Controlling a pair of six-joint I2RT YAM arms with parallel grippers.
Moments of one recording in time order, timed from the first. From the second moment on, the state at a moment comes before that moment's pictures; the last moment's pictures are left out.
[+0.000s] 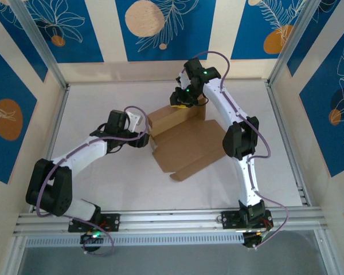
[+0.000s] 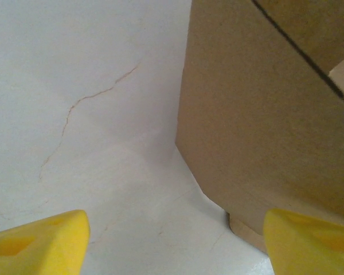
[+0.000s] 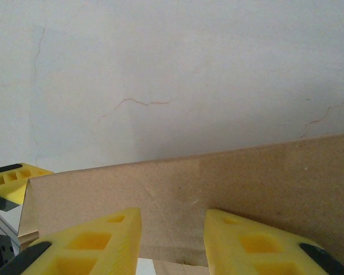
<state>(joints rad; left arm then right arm) -0.38 1.45 0.89 -0.28 0.21 -0.03 0.41 2.28 2.35 -1.23 -0.44 0.32</state>
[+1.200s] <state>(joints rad) -0.51 1.68 1.00 -0.02 -0.21 -0.03 0.41 2.22 2.22 -1.14 -0.46 0.32</state>
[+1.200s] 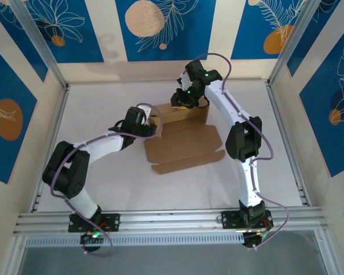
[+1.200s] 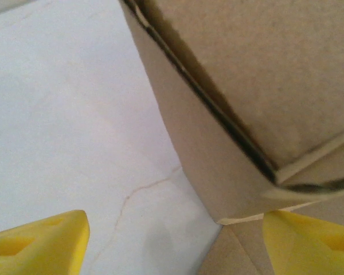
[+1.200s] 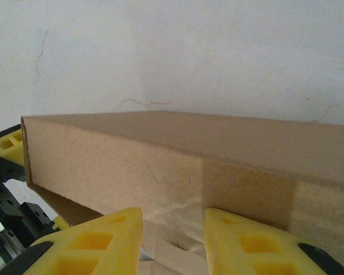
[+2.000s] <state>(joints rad) -0.51 1.81 1.07 0.16 -0.28 0.01 0.41 2.27 2.41 -1.30 -0.51 0.32</state>
